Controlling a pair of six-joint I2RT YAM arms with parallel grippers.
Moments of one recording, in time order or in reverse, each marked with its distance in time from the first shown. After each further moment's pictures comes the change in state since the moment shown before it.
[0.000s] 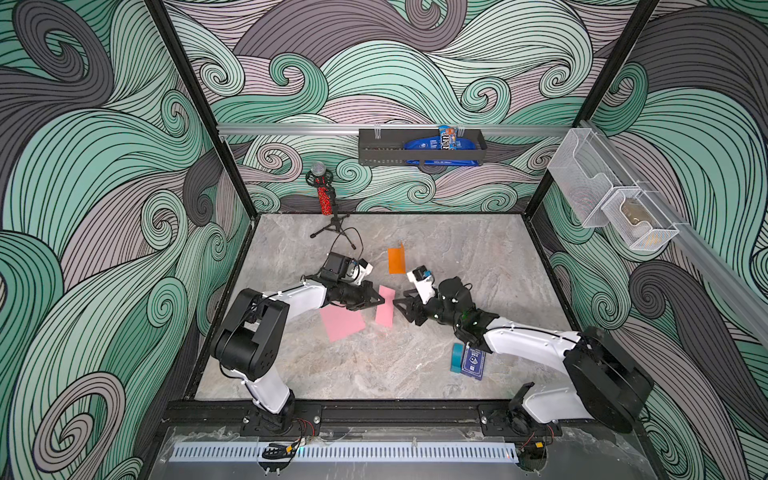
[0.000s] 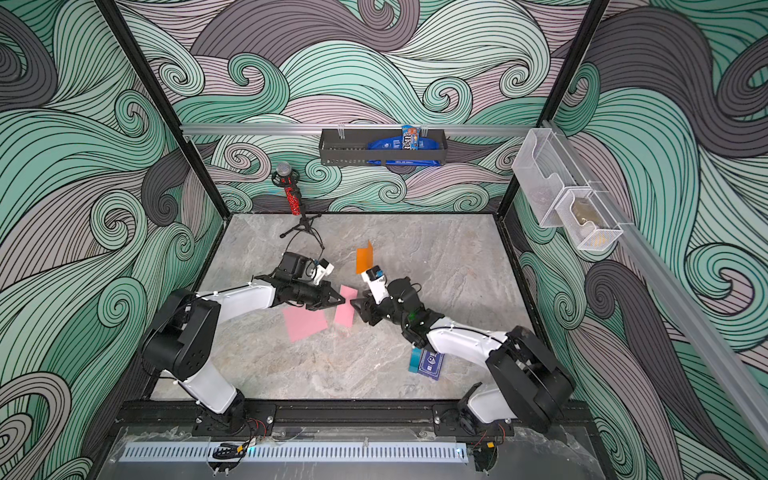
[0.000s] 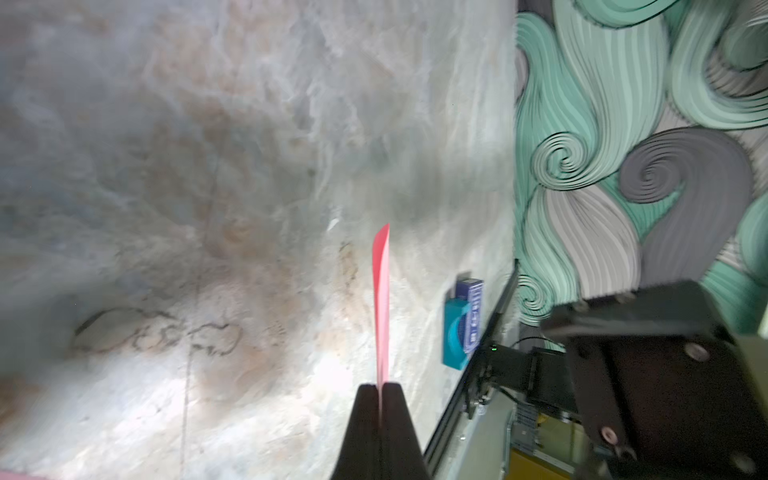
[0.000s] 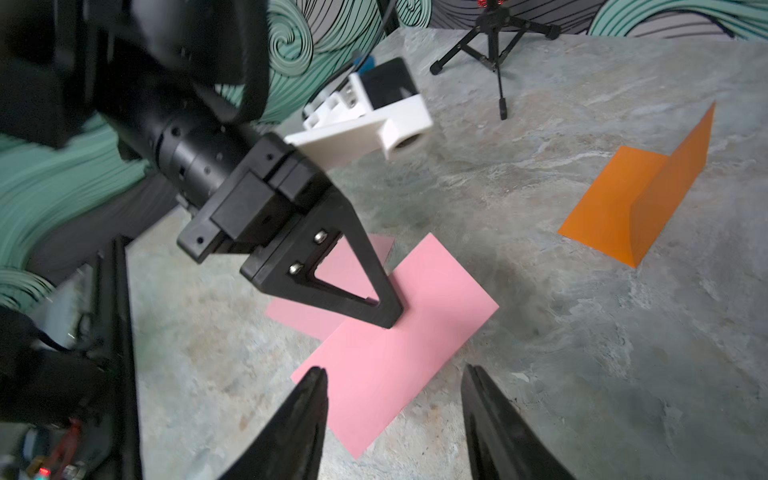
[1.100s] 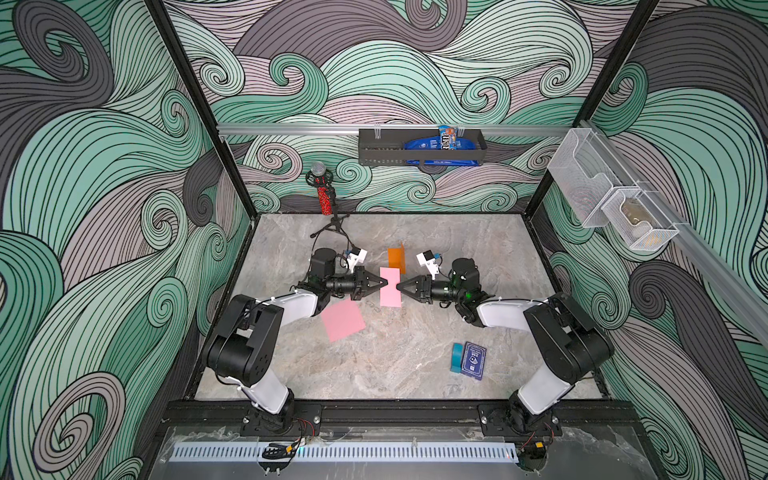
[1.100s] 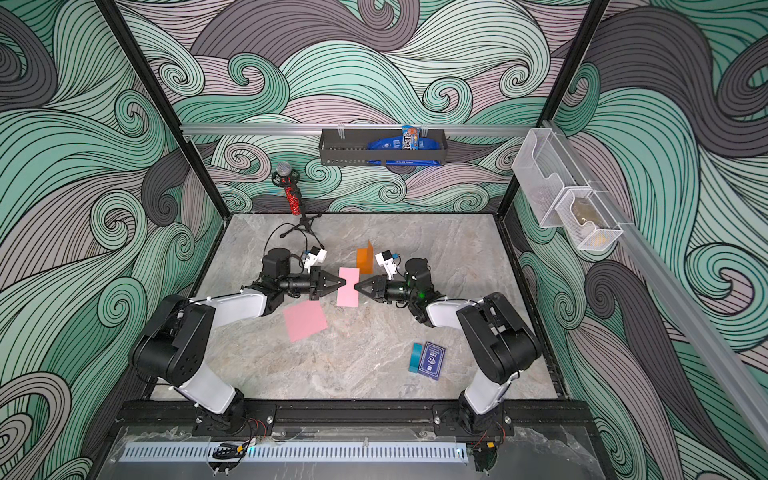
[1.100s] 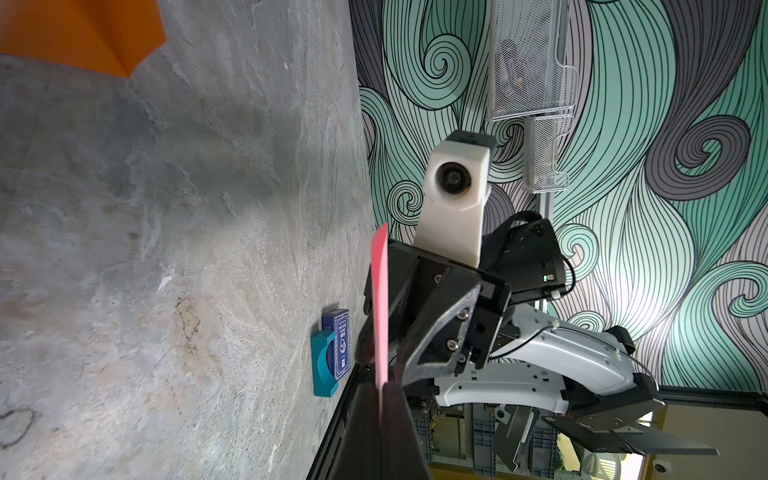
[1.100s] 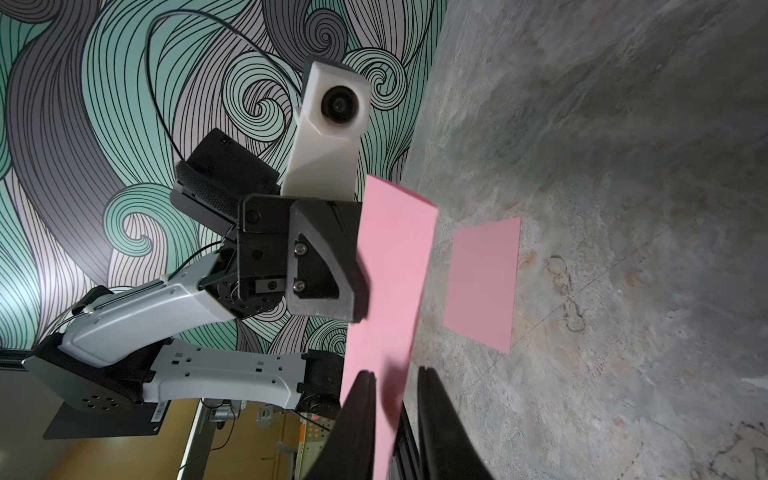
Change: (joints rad) left arm 0.045 -0.052 -0.130 0.566 0.202 -0.455; right arm -0.203 0.282 0.070 0.355 -0.586 0.685
